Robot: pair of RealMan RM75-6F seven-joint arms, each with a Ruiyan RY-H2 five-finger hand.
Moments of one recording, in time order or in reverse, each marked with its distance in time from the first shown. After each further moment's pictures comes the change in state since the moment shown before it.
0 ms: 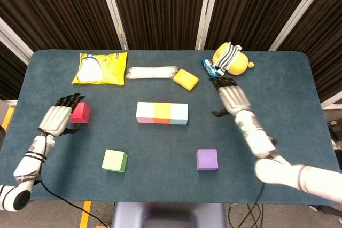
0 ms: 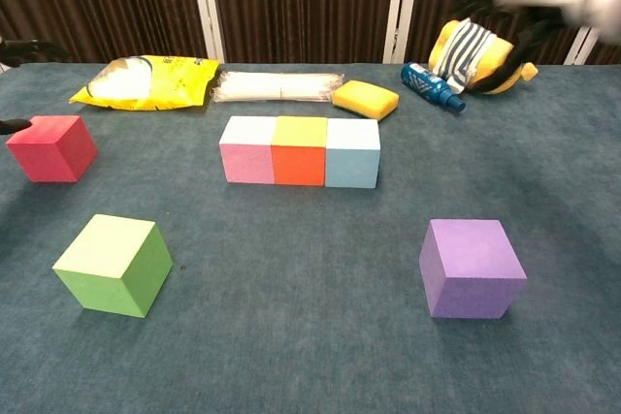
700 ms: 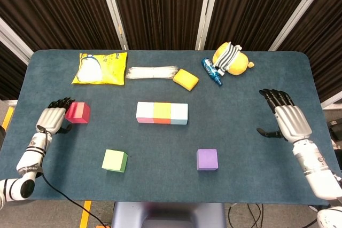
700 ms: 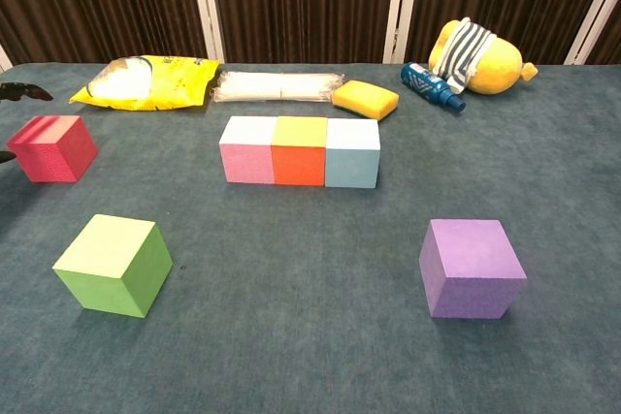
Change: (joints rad) left arm -0.041 -0.117 -0.001 0.246 -0.148 -0.179 0.084; right arm -0.388 0.273 -0.106 -0.181 -0.472 0.260 0.328
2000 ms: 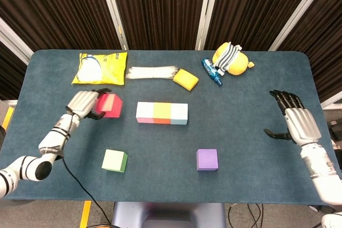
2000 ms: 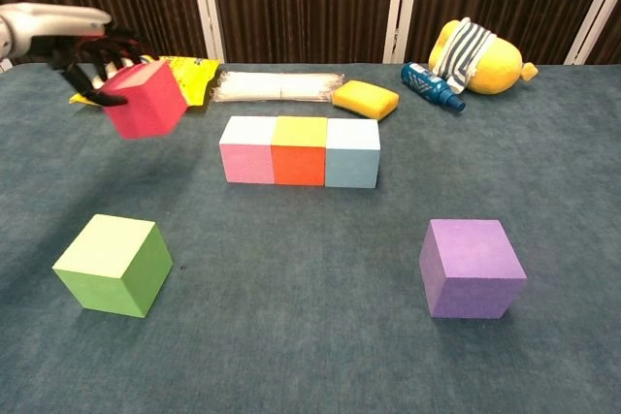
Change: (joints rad) left arm -0.194 0.077 -0.123 -0.206 -0.027 -0.130 -0.027; right arm -0.088 0.000 0.042 0.025 -0.023 0.015 0.059
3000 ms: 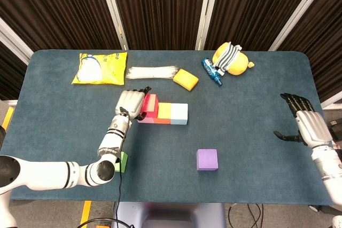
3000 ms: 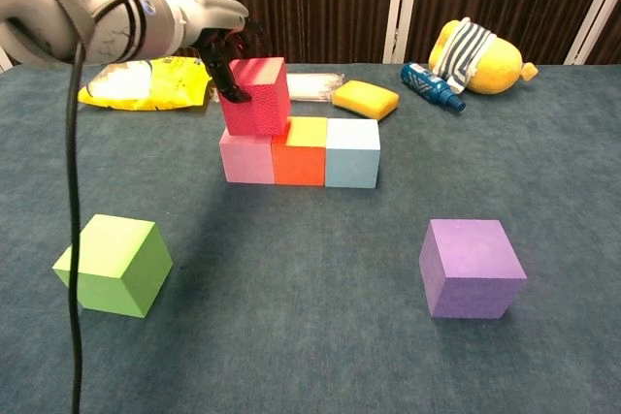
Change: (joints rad) left arm -0.424 -0.236 -0.020 -0.198 -0.794 0.414 0.682; right arm -0.044 -0.009 -0.005 0.126 -0.063 -0.033 0.151
